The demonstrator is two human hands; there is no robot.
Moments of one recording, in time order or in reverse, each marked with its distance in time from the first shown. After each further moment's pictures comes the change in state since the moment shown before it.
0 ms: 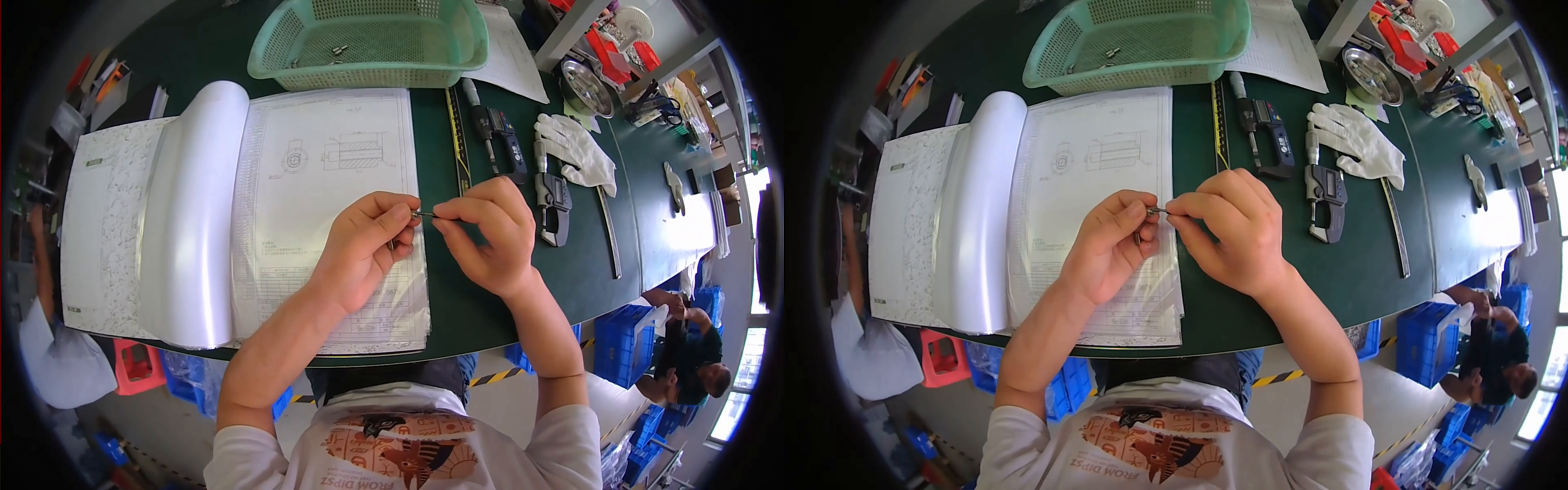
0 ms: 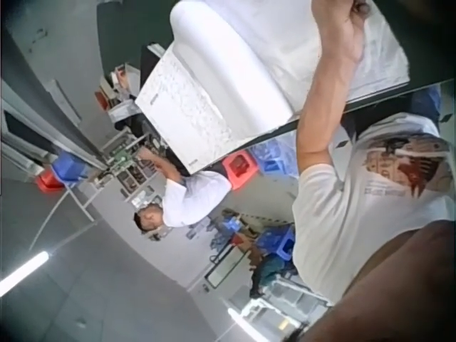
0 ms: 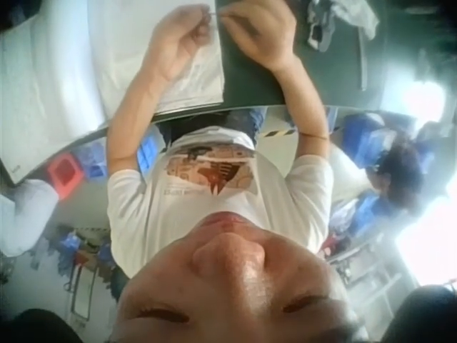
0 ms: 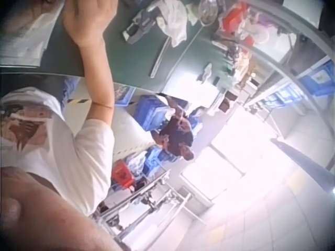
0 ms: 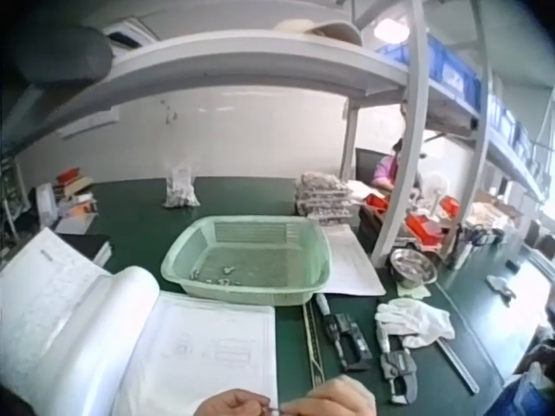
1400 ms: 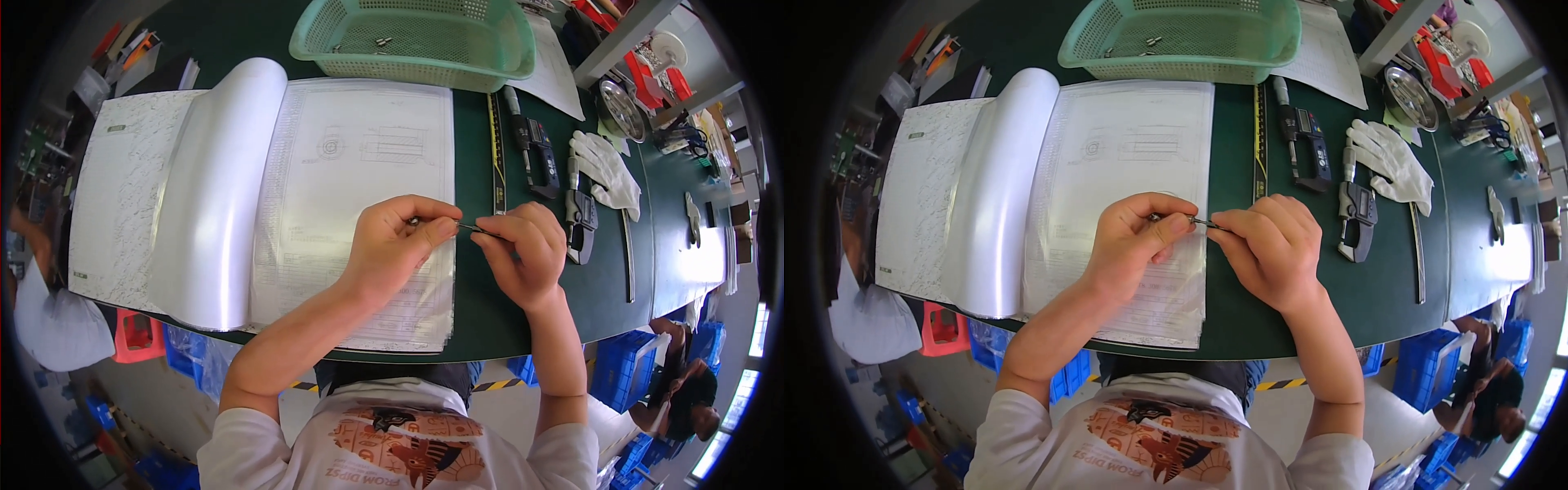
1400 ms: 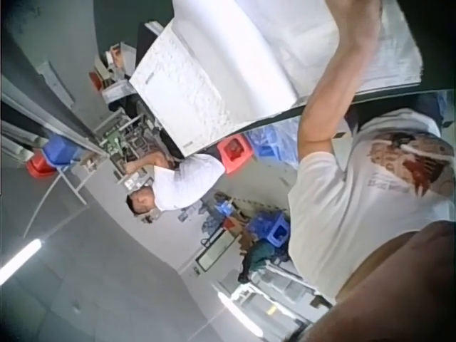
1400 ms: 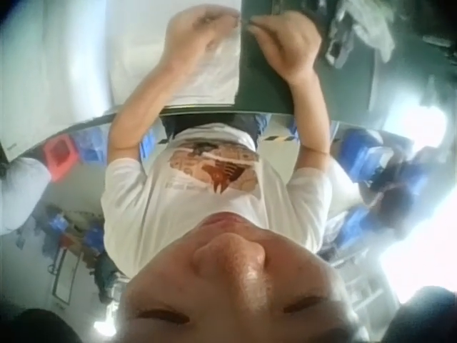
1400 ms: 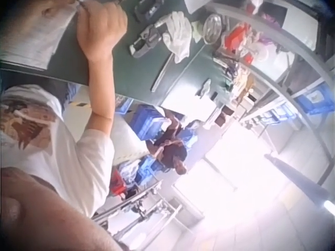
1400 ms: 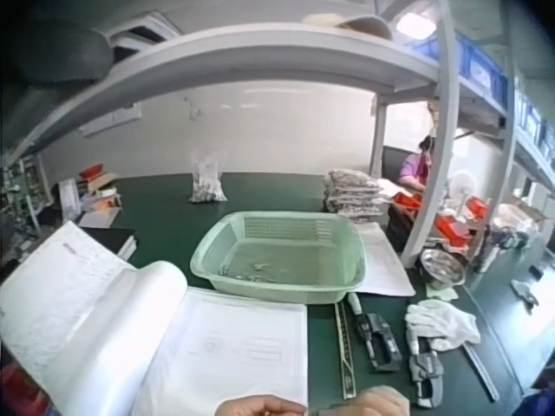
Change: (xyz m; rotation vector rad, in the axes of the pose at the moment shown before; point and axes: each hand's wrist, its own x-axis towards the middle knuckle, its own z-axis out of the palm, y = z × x) left_hand -0.009 0.006 0.009 0.438 0.128 0.139; right_hand -0.003 -0.003 -0.002 -0.020 -0.098 0.009
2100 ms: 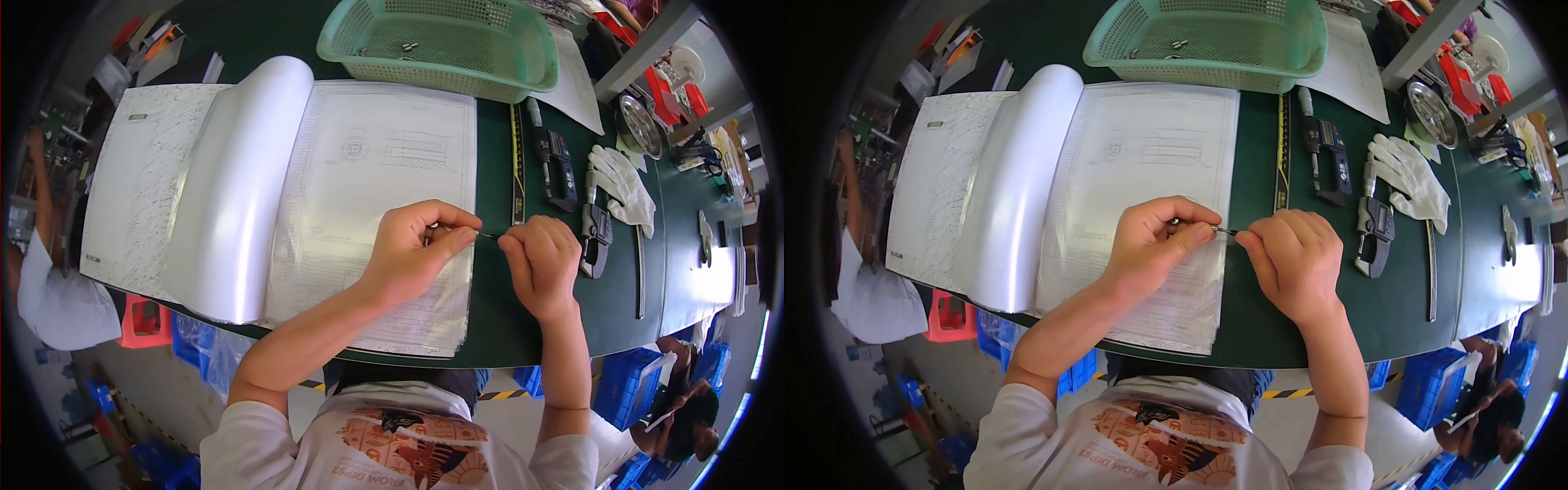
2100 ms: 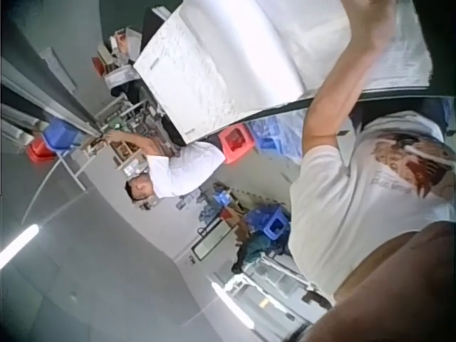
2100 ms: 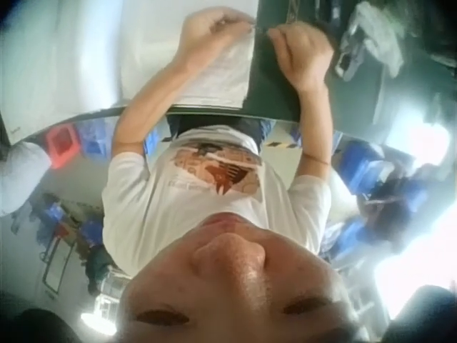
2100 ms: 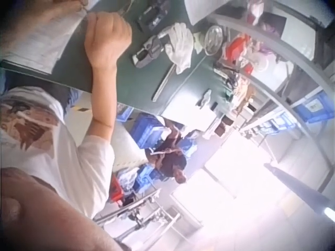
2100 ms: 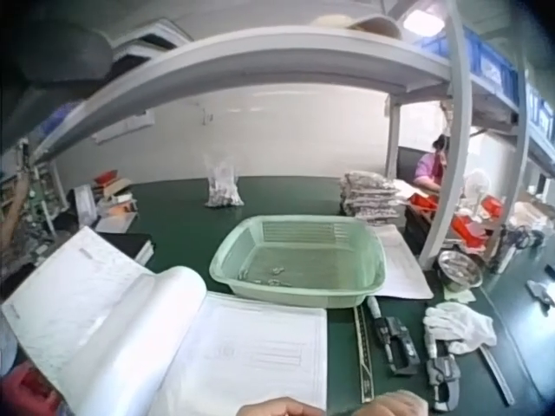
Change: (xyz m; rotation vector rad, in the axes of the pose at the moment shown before) left_hand 0.003 -0.005 0.002 0.184 0.022 0.143; right_hand -0.002 0.000 -0.008 -0.089 -0.132 0.042
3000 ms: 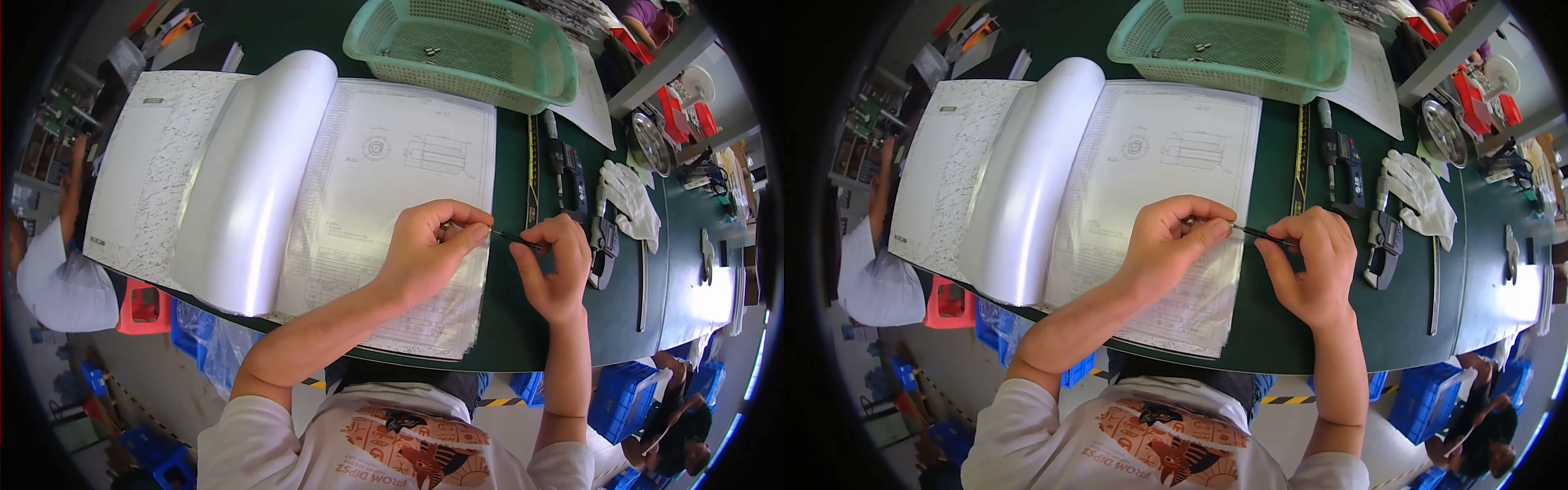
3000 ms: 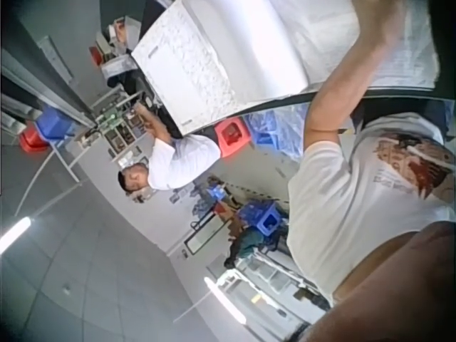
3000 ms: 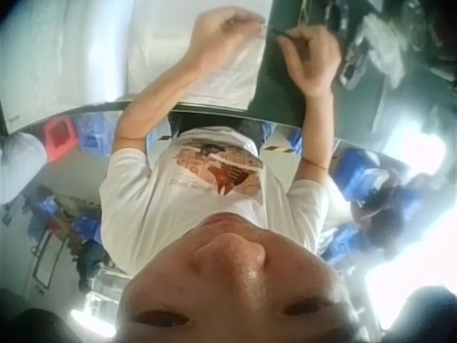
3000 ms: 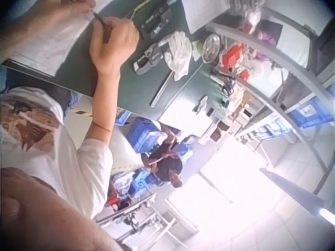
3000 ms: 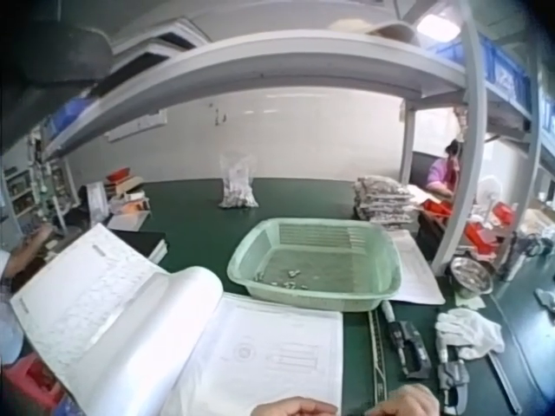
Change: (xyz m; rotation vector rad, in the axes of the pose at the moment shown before) left_hand 0.002 -0.002 0.000 0.014 0.069 0.019; right_hand 0.004 -0.004 0.003 0.124 0.061 0.170
